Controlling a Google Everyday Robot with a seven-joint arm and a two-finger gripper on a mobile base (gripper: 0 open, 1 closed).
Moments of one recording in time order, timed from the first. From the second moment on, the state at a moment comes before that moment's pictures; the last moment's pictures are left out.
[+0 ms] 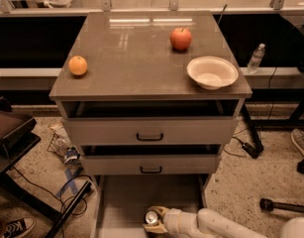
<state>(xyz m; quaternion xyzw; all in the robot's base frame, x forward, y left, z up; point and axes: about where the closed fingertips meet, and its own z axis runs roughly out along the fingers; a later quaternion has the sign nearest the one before) 0.457 -0.004 0.225 -0.46 0.69 0.35 0.44</state>
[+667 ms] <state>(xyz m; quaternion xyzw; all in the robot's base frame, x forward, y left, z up) 0.439 -0.045 0.395 -0.44 0.67 0.39 0.46</state>
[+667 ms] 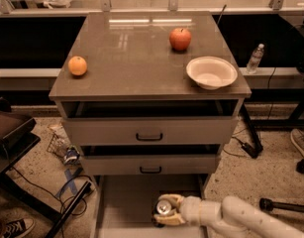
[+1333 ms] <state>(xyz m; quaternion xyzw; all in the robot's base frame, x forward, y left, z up) 0.464 -0.110 0.578 -0.41 0.67 0.39 0.49</state>
